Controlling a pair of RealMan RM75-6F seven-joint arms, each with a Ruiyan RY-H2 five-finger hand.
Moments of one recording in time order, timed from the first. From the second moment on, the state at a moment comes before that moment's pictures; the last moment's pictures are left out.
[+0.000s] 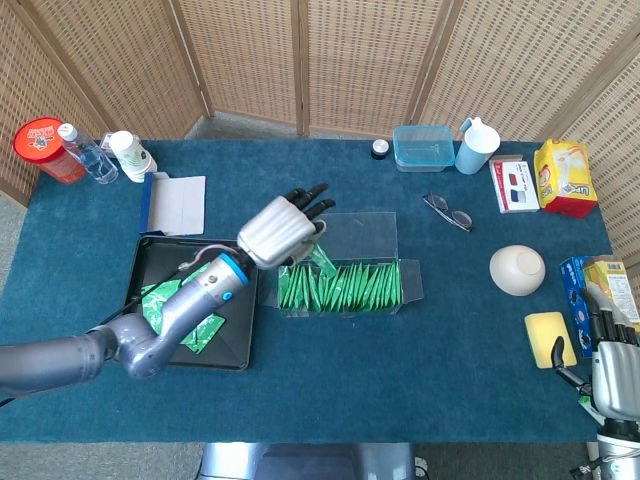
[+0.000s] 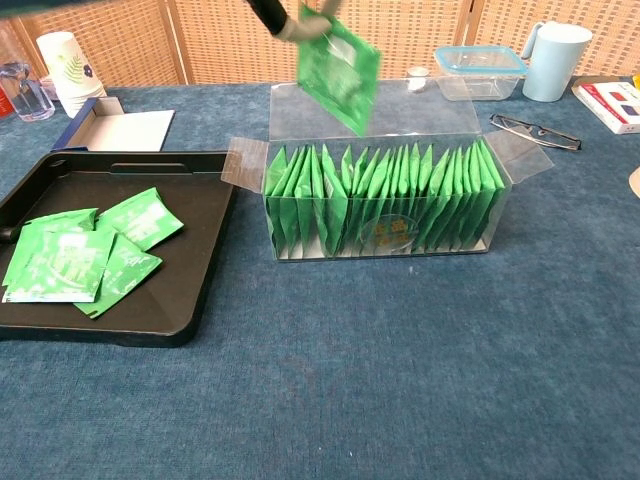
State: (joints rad) left arm -1.13 -1.33 -0.21 -1.58 1.18 0.92 0.37; right arm -0.01 -1.21 0.12 -1.62 -1.52 1.63 0.04
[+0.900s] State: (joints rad) left arm -0.78 -1.06 -0.01 -1.71 1.32 1.01 0.25; right arm 0.04 -1.21 0.12 -1.65 -1.54 1.59 0.01
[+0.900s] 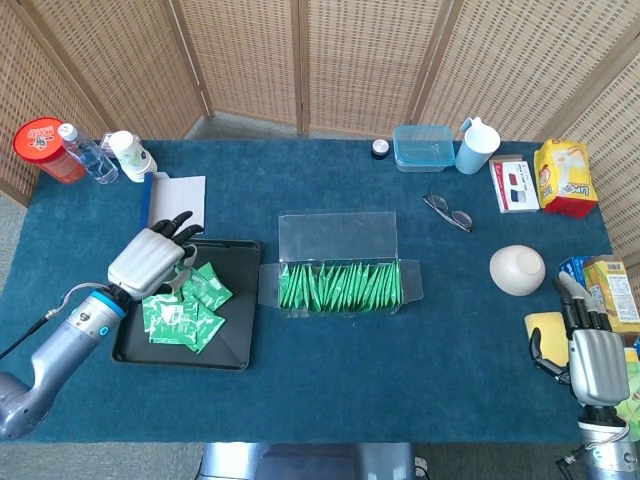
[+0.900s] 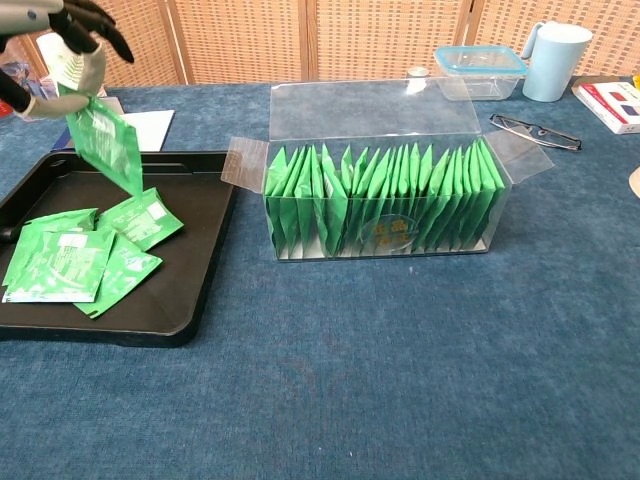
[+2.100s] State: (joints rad) left arm -0.30 -0.89 0.11 -1.86 1.40 1.44 0.13; right arm 0.12 -1.18 0.12 -1.67 -1.56 1.49 -0.05
